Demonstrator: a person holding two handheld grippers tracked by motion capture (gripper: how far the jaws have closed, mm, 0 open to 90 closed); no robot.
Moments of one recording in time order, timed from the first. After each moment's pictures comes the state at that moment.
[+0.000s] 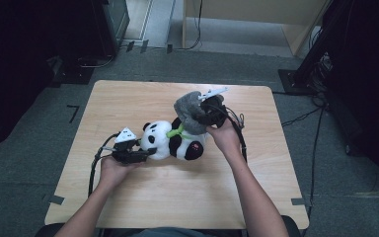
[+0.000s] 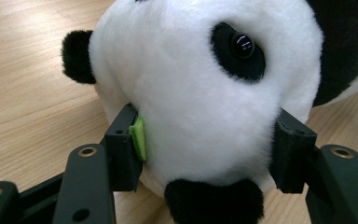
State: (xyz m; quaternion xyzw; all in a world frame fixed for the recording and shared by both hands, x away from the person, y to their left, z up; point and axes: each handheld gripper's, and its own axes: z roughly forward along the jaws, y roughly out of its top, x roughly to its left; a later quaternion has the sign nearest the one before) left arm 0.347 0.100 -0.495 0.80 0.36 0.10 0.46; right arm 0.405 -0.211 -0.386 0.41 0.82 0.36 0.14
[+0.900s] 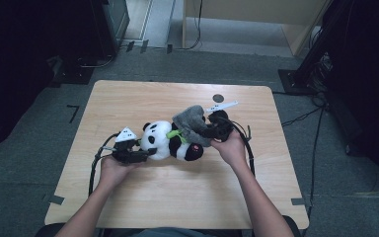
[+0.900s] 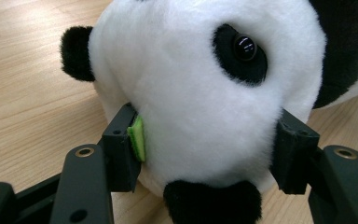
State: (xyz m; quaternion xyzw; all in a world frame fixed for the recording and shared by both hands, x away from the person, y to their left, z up) left arm 0.347 0.099 -0.493 0.80 0.37 0.09 0.46; right arm 0.384 -0.233 -0.425 0.42 0.81 0.41 0.03
